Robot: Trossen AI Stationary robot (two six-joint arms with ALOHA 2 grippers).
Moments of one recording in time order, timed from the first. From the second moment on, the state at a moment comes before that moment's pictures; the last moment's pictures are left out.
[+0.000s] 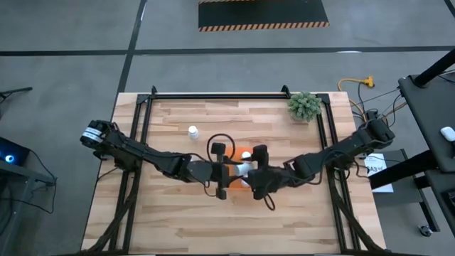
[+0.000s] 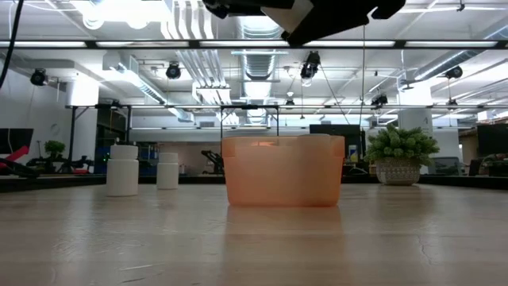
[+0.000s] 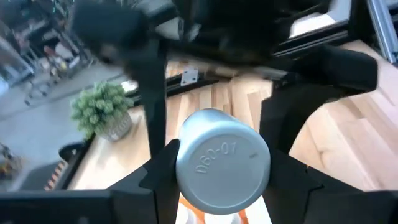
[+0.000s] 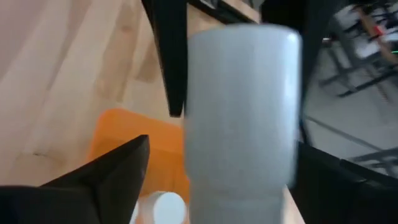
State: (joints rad) left arm -0.31 1.56 1.12 0.12 -0.47 0.18; right arm 0.42 1.56 1.14 -0.31 0.65 -0.13
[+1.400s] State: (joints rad) left arm -0.18 1.50 0.86 0.85 0.13 -0.23; right arm 0.67 1.56 1.11 -0.01 1.19 -0.58
